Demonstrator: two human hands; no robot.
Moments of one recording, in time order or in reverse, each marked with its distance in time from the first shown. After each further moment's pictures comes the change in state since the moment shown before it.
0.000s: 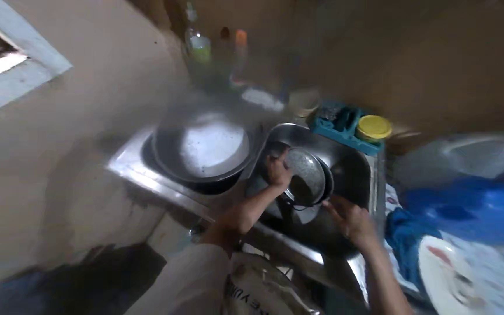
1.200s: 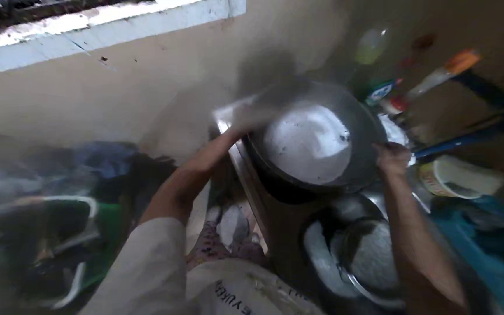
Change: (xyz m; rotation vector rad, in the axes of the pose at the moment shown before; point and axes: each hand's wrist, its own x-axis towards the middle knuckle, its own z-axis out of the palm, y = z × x) left_hand -0.009 -0.114 -0.342 0.119 0.515 -0.355; right_hand 0.276 -0.216 0.042 0.357 0.038 -0.322
